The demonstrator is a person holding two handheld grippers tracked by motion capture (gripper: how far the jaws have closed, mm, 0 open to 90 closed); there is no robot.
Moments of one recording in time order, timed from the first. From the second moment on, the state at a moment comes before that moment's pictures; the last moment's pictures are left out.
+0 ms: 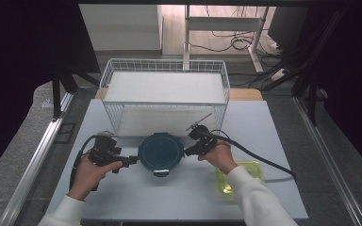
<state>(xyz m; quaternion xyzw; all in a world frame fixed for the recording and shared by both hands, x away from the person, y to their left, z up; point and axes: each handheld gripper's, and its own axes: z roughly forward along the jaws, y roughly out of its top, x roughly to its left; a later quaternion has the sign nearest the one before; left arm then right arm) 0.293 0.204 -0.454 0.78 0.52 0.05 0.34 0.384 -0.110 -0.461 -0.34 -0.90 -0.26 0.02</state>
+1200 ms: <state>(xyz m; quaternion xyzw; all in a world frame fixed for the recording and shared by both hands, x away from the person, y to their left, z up) 0.276 0.200 -0.449 0.78 0.52 0.06 0.35 0.242 -0.247 -0.394 -0.37 -0.83 -0.42 -0.06</state>
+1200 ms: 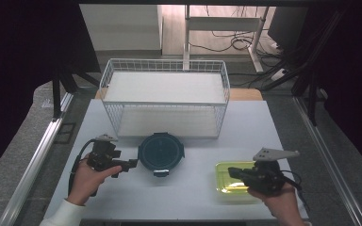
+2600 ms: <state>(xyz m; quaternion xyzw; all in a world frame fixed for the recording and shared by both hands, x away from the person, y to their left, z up) 0.274 0.202 -0.452 0.78 0.52 0.06 0.35 0.265 -0.391 -0.401 -0.49 -0.77 -0.35 -0.20</state>
